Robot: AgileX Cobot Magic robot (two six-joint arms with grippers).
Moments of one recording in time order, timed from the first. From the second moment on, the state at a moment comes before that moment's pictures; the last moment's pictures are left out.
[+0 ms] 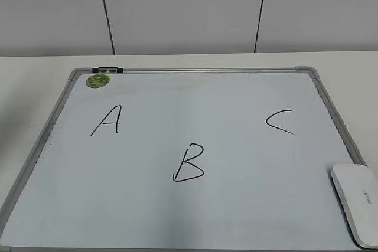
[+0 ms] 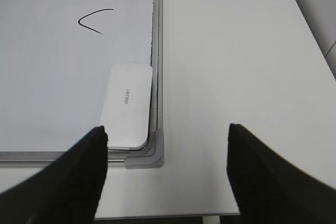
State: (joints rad) left arm -0.03 1.37 -1.10 -0.02 0.93 -0.07; right arm 0.03 -0.02 -0.50 -0.08 1.15 0.01
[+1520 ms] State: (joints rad) left arm -0.03 1.95 -1.40 -0.06 0.93 0.01; right arm 0.03 -0.02 -0.50 -0.08 1.15 0.01
